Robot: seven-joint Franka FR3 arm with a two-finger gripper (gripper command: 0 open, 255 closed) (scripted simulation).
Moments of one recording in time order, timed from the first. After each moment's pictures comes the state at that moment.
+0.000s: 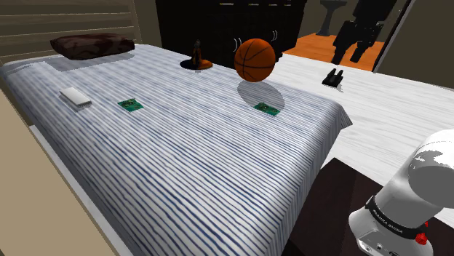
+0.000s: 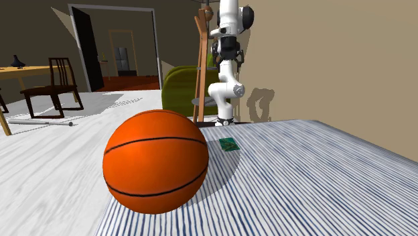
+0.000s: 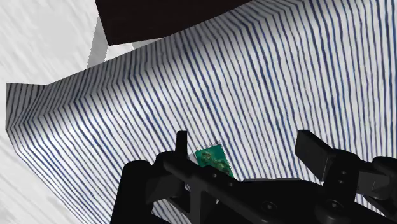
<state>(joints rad) 0.00 -0.82 -0.04 -2.26 -0.01 1.52 0.13</state>
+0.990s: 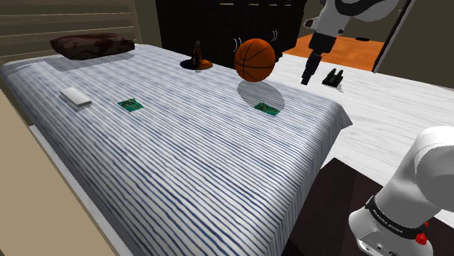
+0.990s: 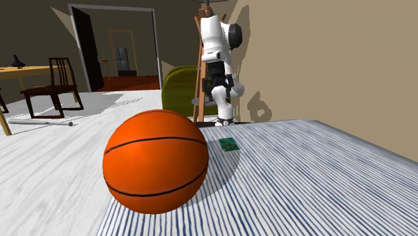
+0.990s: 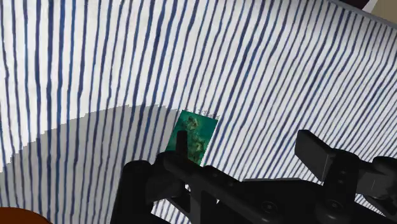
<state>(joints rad) 0.22 -0.48 -0.37 -2.28 -0.02 1.89 -0.63</state>
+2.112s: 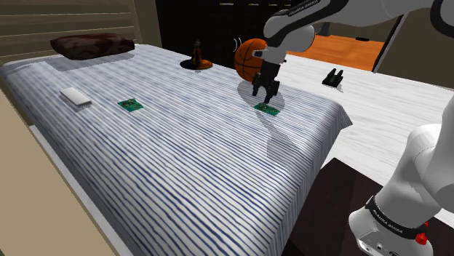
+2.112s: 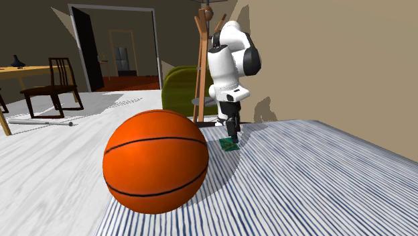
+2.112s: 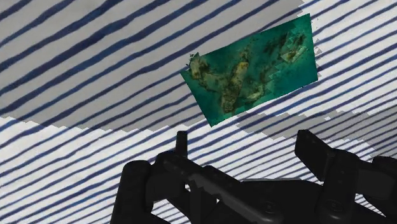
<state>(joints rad) 0.41 0.13 -0.51 -1.98 0.34 2.02 -1.60</state>
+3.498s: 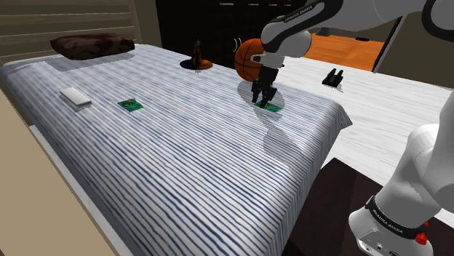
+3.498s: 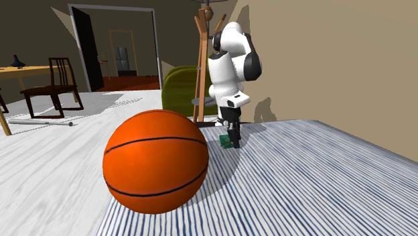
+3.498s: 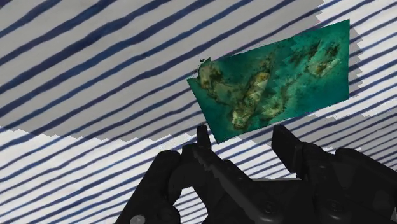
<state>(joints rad) 0.41 0.16 -0.50 -1.99 0.37 2.06 -1.63</state>
